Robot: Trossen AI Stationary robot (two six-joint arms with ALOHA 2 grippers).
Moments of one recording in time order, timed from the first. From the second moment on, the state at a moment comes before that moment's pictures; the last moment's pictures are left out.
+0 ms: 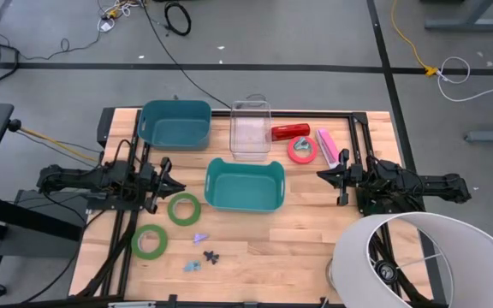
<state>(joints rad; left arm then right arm) -0.07 0.01 0.01 0.10 0.02 -0.14 -0.01 0.00 0.02 0.03 0.10 -0.09</state>
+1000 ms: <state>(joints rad) -0.07 0.09 0.18 0.10 0.06 -0.33 -0.01 0.00 0.02 0.03 0.10 -0.09</state>
